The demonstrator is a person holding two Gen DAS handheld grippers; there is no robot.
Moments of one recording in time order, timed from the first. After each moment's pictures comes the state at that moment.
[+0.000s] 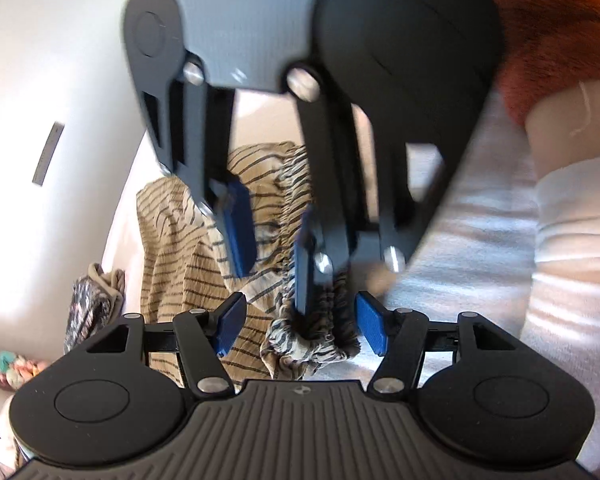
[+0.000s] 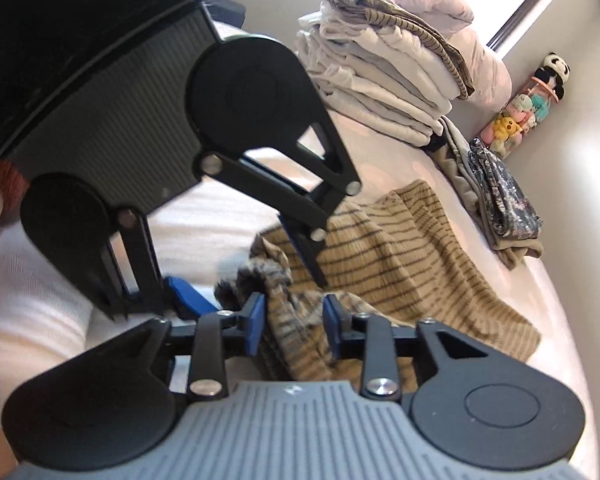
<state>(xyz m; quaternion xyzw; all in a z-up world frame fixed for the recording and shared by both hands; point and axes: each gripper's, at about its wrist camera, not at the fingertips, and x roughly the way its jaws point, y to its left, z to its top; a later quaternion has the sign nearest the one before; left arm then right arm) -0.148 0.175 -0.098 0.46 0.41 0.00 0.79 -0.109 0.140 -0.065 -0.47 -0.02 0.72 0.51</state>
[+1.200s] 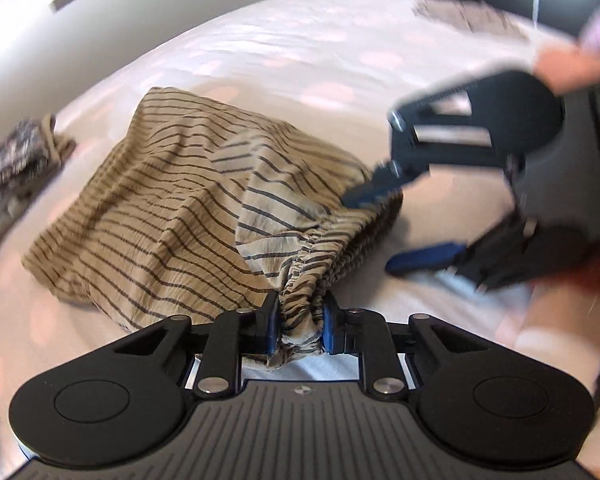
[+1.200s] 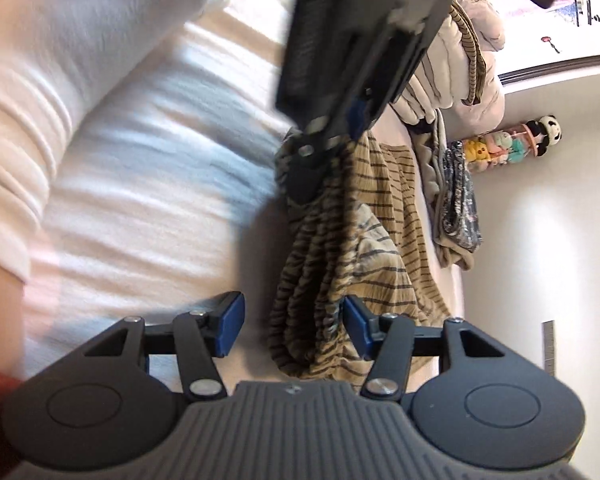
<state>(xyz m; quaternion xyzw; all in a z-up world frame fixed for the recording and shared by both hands) -0.125 0.259 -0.026 0.09 0.44 0.00 0.89 -0.119 0.099 -0.127 -0.61 -0.17 0.58 0.51</state>
